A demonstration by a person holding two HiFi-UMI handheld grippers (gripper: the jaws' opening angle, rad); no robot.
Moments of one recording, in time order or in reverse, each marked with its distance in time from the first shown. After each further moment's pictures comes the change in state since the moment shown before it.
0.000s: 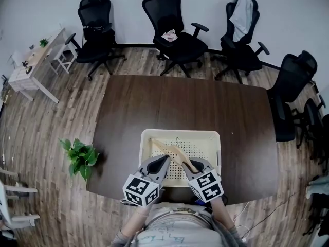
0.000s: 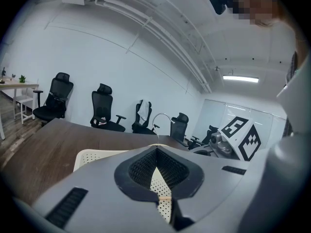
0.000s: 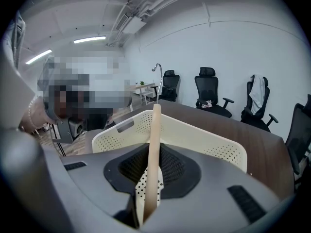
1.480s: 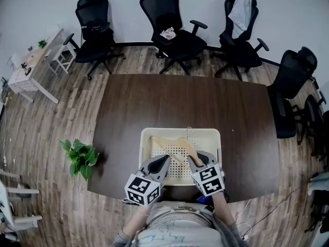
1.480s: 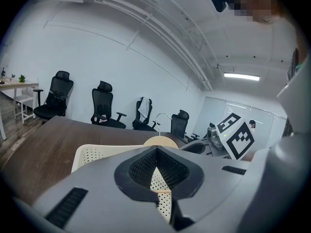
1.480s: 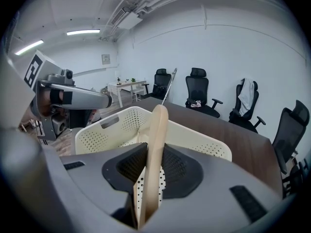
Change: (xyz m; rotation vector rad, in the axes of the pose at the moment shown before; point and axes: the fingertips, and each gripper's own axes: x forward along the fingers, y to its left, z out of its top) left arm 0.004 0.003 -0.012 0.000 0.036 0.005; right arm 0.004 -0.037 -0.005 -0.003 0.021 -0.129
